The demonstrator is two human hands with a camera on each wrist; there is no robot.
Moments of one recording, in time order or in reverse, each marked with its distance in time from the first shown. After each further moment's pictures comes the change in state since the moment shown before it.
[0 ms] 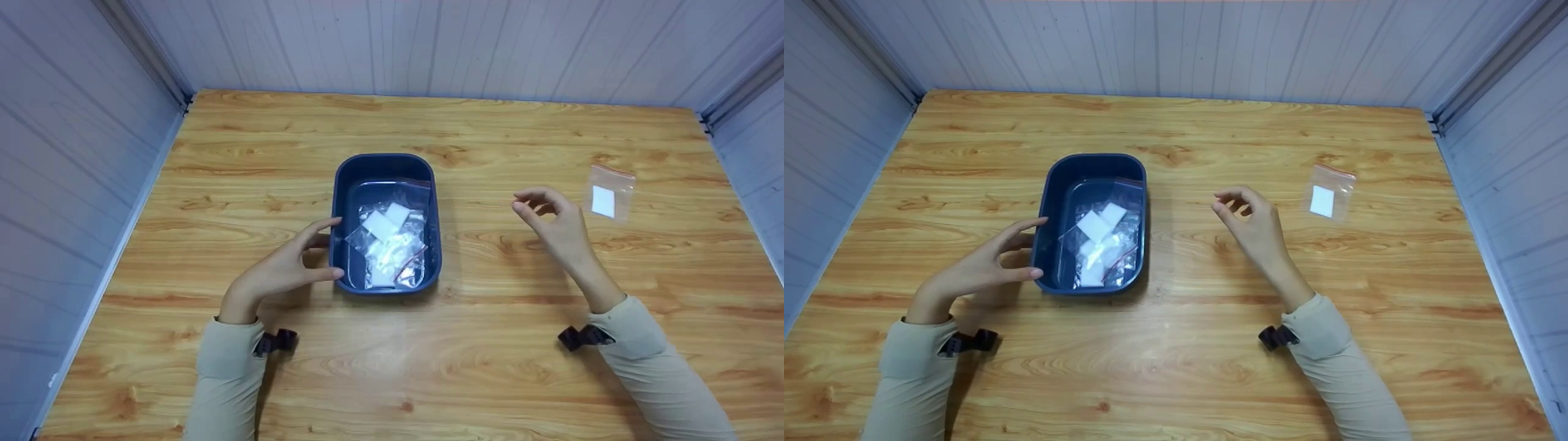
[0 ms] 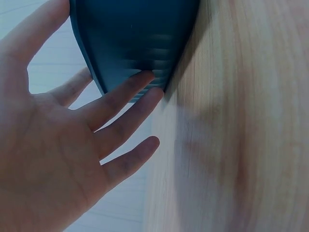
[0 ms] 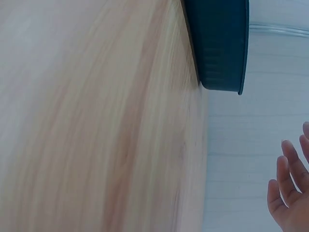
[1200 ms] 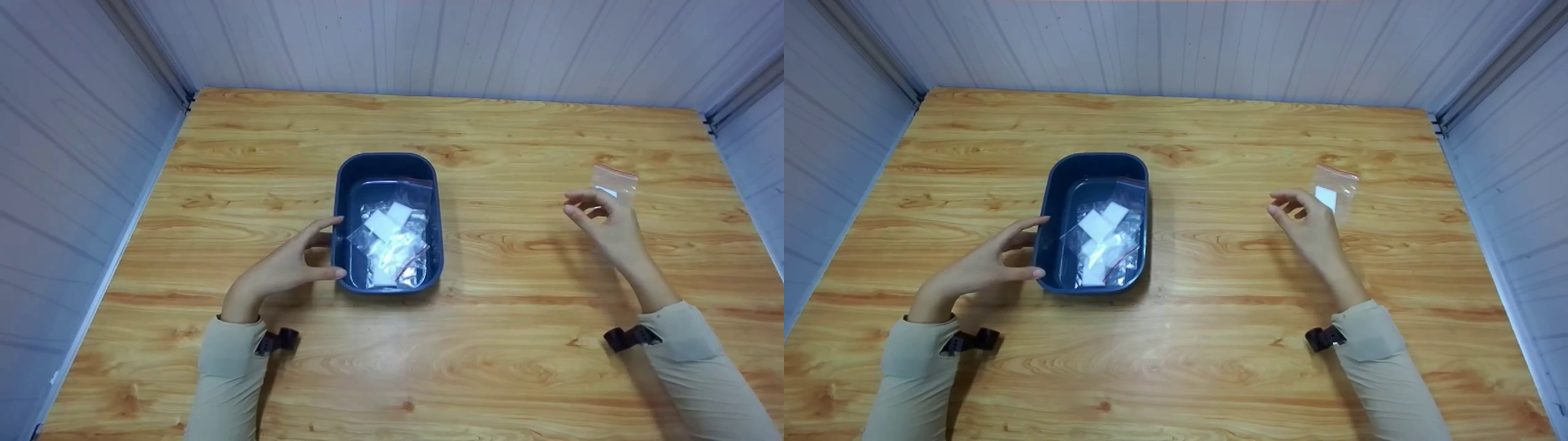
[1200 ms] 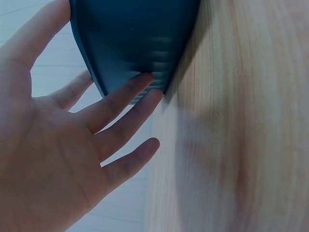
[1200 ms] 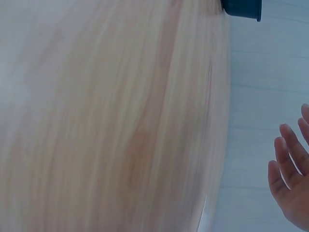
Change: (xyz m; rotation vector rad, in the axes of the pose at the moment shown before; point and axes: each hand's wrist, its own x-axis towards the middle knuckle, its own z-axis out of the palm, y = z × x) left_hand 0.001 0.000 0.001 -0.013 0.016 -0.020; right_hand 0.005 0.087 -0.063 -0.111 -0.010 0.017
